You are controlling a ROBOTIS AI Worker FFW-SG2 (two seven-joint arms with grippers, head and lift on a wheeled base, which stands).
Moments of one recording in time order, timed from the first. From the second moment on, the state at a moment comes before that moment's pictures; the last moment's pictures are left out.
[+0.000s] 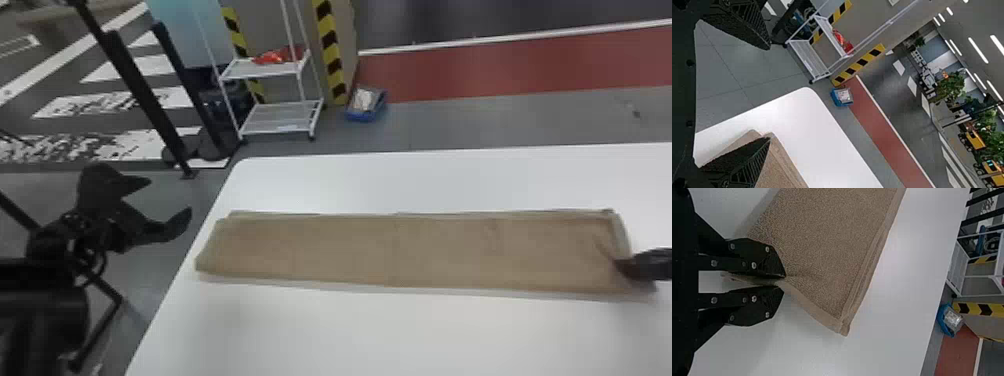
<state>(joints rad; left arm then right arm) 0.10 0.40 0.56 -1.75 -0.35 0.27 -0.78 -0.19 -0.21 -0.04 -1.65 0.59 0.94 1.15</state>
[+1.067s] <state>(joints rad) 0.18 0.32 0.61 -1.69 -0.11 0.11 -0.61 -0.10 -0.29 -0.31 -1.72 0.48 0.88 1.13</state>
